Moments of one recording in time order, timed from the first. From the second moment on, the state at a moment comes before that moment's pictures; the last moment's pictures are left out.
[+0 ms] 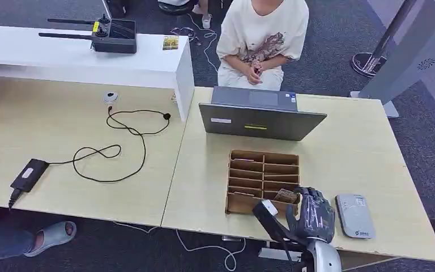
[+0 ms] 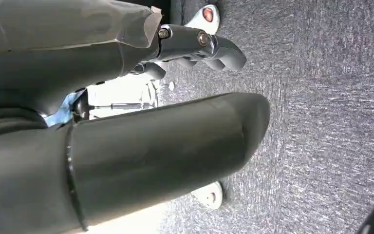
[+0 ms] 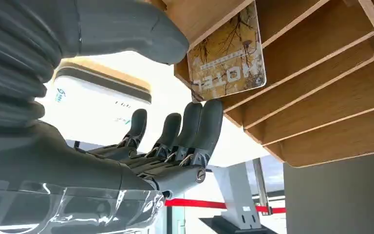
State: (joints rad) left arm -0.02 -0.10 -0.03 -0.19 -1.51 -0.34 0.19; right arm 0.07 -0.03 0.32 -1.24 1.28 -0.20 0.21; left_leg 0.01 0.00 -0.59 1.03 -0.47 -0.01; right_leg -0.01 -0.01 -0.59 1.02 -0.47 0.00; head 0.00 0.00
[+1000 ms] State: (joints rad) left arm -0.03 -0.10 -0.03 -0.19 -1.51 -0.37 0.20; right arm 0.00 -0.01 0.32 -1.18 1.30 -0.21 0.17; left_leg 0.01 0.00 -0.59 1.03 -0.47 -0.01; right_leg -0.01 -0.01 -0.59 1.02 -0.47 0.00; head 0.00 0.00
